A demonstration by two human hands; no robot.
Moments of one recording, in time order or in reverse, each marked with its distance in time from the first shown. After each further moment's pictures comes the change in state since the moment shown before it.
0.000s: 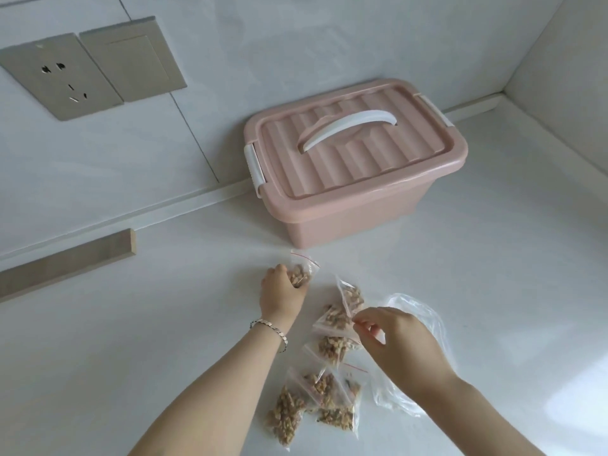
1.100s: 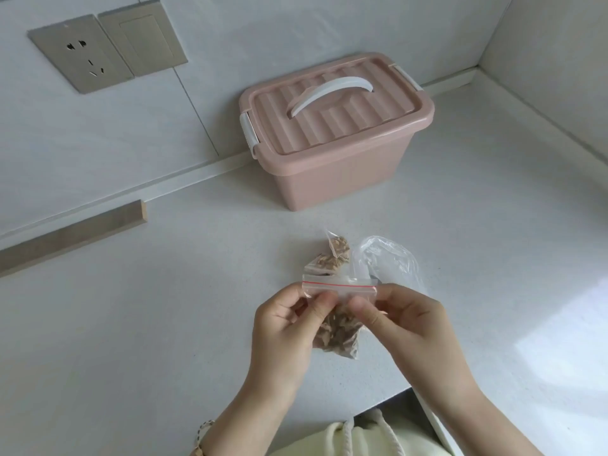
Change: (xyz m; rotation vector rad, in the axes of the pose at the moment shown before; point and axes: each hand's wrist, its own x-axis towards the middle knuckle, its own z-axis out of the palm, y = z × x) left_hand -0.227 0.052 -0.107 -1.013 -0.174 0.157; right_hand -0.111 -0.065 -0.043 1.042 0.112 0.178
